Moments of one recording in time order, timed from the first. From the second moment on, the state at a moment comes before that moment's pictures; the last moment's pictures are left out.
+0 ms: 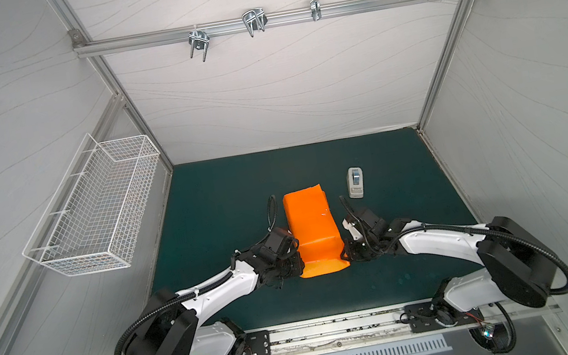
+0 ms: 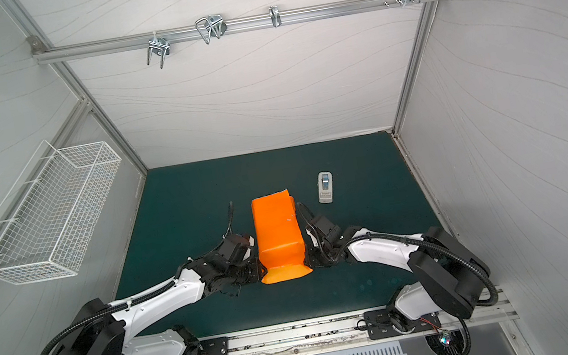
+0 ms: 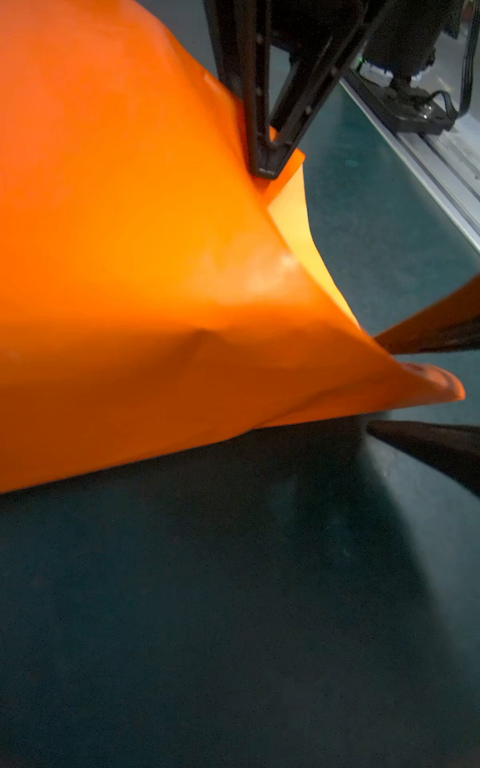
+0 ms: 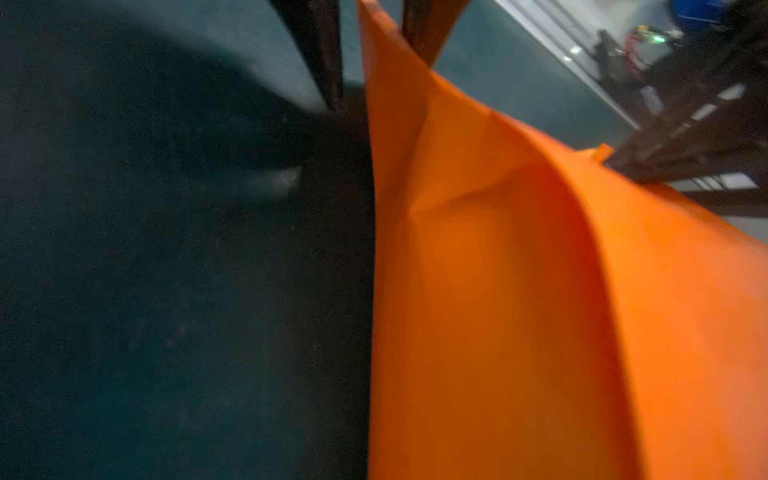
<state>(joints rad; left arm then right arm) -0.73 1.27 0.56 -0.34 0.17 -0.74 0.78 1.39 0.62 -0.30 -0.28 0.72</state>
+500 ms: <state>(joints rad) -0.74 1.27 0.56 -0.34 0.16 -0.76 0.79 1.37 0.62 -0.30 -0.28 0.74</state>
